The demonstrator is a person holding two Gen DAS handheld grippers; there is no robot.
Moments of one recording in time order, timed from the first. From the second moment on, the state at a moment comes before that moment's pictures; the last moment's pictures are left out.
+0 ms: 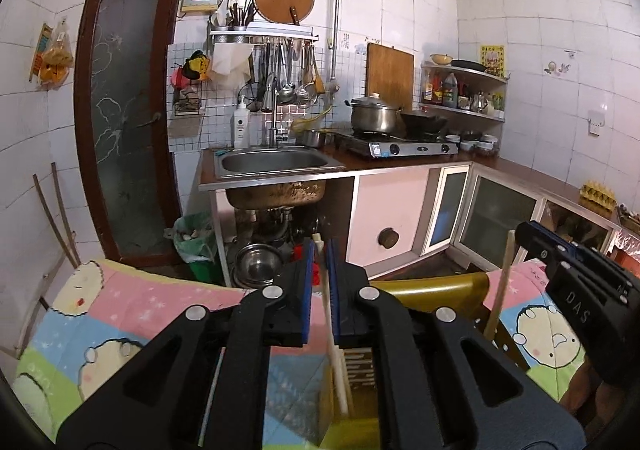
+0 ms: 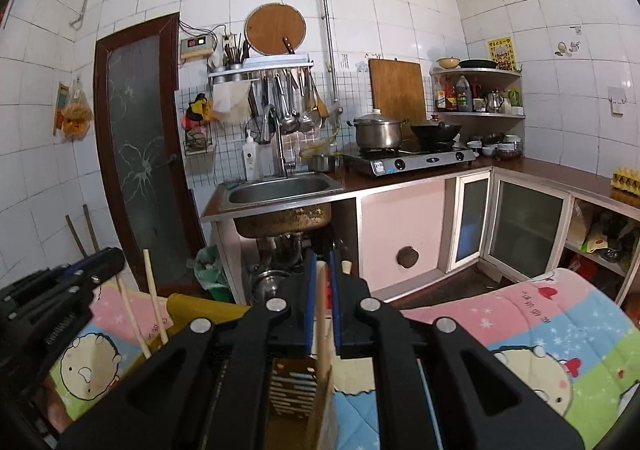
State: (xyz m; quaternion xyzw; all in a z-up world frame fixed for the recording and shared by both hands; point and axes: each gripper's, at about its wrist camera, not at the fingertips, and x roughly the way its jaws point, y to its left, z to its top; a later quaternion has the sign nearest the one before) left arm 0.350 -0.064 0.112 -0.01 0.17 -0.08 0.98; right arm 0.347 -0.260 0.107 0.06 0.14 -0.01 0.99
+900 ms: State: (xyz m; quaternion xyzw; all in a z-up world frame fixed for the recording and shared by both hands) left arm 0.202 -0.023 0.023 0.01 0.34 -0.08 0.94; right arm 0.168 -0.253 0.022 0.05 0.30 -0.02 0.95
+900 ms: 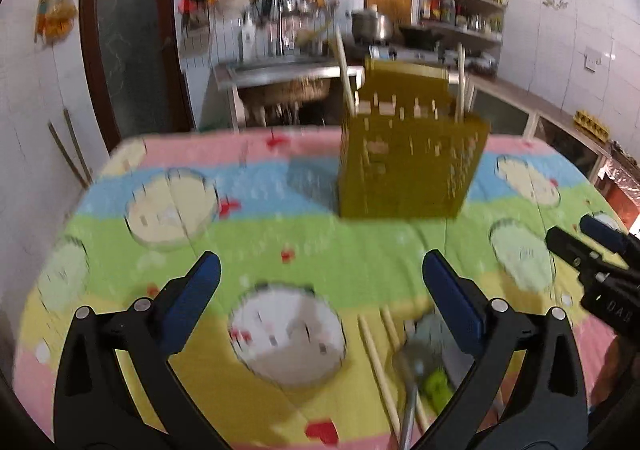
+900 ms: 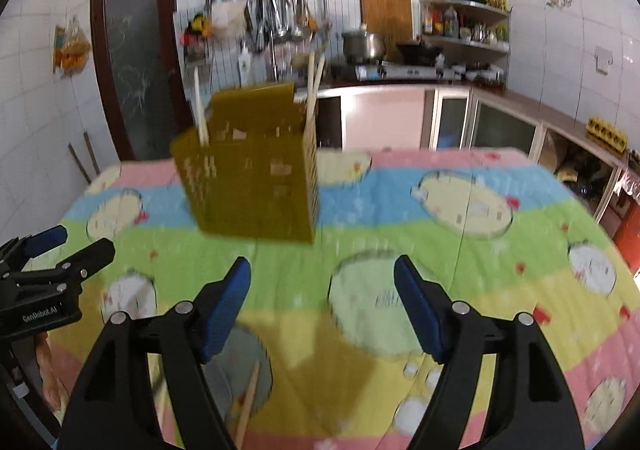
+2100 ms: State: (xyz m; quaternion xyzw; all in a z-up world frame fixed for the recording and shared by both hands) left arm 0.206 -0.027 -0.066 0.04 0.44 -0.05 0.89; right arm 0.159 -0.216 -0.049 0.03 0.43 -0.03 0.90
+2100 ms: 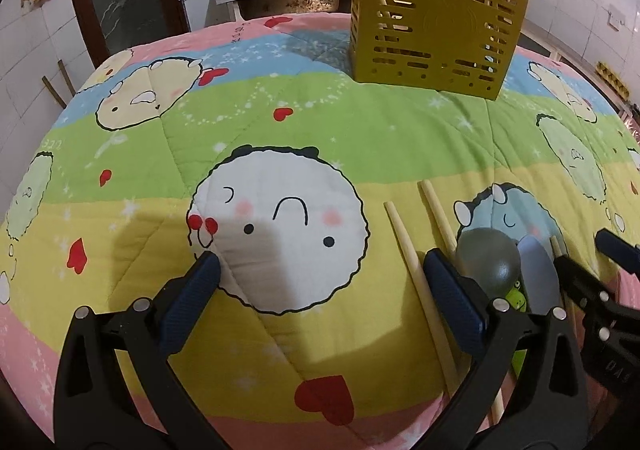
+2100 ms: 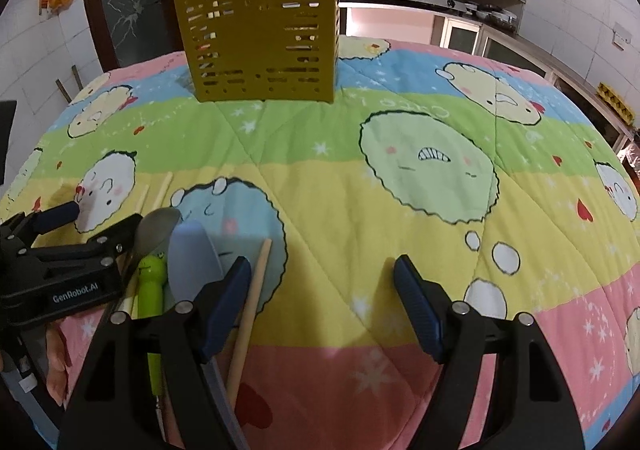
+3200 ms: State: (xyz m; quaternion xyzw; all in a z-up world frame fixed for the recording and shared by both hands) left arm 0.221 -0.051 -0.055 0.01 0.47 -0.10 0.88; right arm 0.188 -0.207 -0.046 0.04 0.42 -0.01 0.90
